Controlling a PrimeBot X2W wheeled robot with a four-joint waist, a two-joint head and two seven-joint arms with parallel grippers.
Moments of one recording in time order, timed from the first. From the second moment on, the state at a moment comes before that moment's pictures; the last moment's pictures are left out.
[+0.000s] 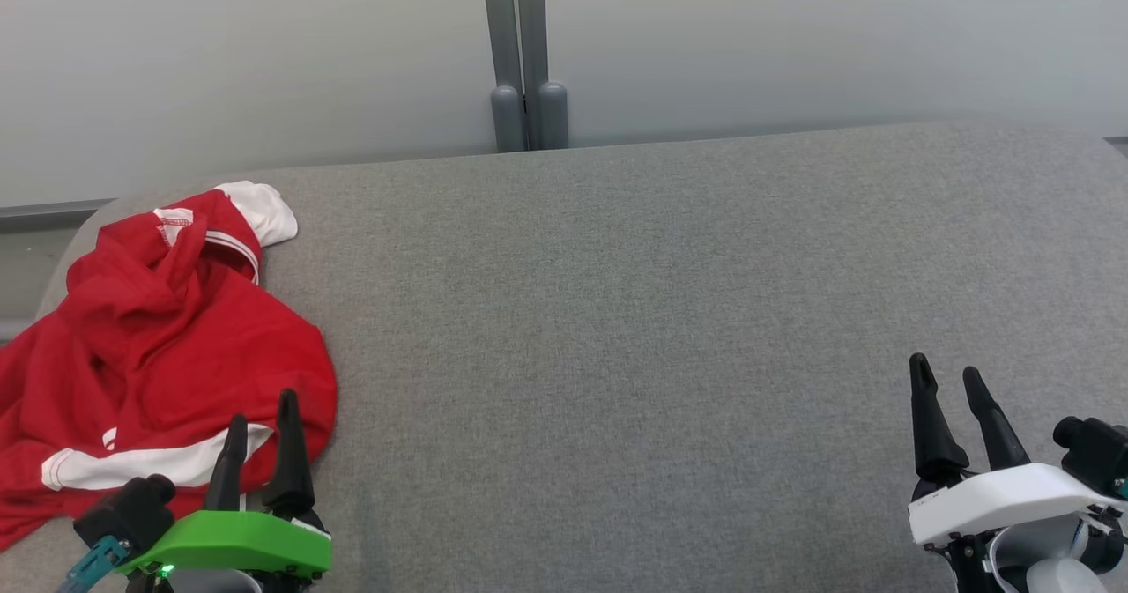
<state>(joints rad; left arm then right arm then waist) -0.03 0.04 0.03 0.26 -0.66 -0.12 -0.13 0.02 -0.08 -0.07 0.13 0.54 0.13 -0.13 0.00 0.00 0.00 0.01</state>
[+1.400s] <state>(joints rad) -0.01 0.07 0.00 0.30 -0.28 -0.13 -0.22 0.04 -0.09 -0.08 0.14 0.19 0.13 -0.22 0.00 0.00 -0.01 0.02</state>
